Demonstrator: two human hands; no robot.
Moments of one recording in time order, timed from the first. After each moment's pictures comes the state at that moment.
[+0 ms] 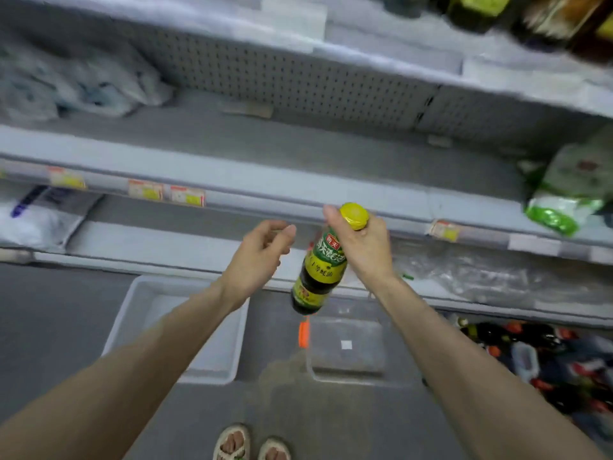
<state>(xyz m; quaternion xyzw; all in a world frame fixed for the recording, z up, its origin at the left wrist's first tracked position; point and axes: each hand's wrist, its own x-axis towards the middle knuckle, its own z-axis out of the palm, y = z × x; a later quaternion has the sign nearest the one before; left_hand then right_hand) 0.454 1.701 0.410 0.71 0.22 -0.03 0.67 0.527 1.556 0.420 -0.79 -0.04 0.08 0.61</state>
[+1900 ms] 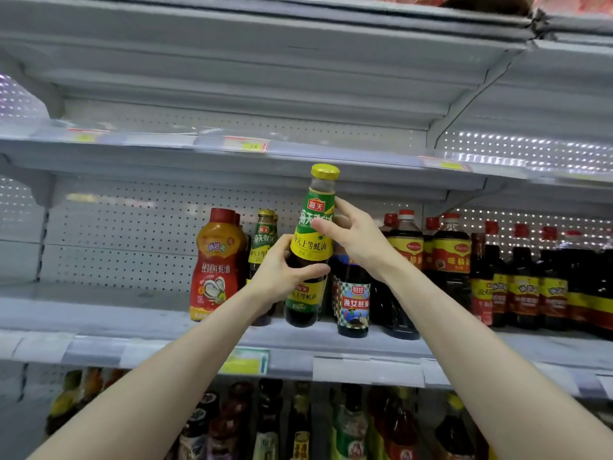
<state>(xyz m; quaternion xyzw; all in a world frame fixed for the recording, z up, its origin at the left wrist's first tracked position) 0.619 1.764 1.068 0.75 -0.16 0.32 0.56 0.642 1.611 1.126 -0.68 -0.48 -0.16 0.53</state>
